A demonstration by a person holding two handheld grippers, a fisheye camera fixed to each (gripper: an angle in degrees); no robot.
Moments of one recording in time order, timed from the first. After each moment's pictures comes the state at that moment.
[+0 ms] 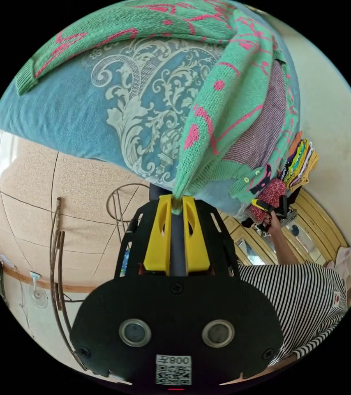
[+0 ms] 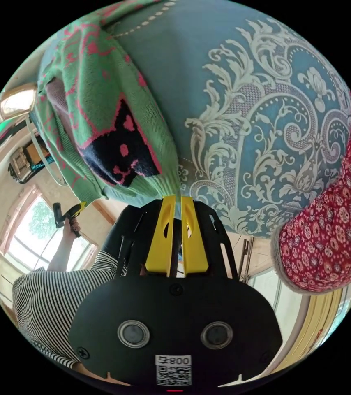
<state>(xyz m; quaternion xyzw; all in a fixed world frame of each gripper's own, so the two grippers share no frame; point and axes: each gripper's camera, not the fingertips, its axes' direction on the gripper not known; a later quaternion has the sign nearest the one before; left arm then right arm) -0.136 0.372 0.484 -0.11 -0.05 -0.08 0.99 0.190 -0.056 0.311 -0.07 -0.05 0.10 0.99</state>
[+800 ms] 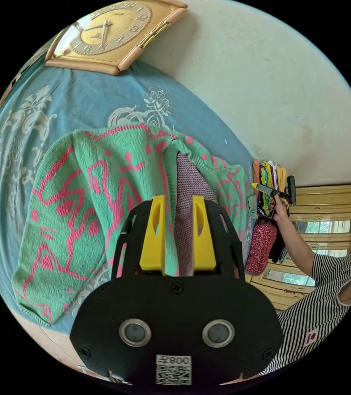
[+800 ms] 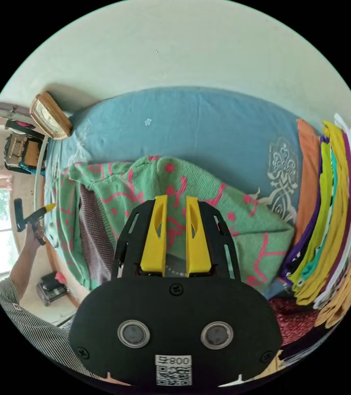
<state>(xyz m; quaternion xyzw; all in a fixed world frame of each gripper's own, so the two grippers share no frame) -0.012 0.010 0.551 0.09 -0.04 0.17 0.98 0.032 -0.293 0.041 0.23 0.15 -0.06 0.96</state>
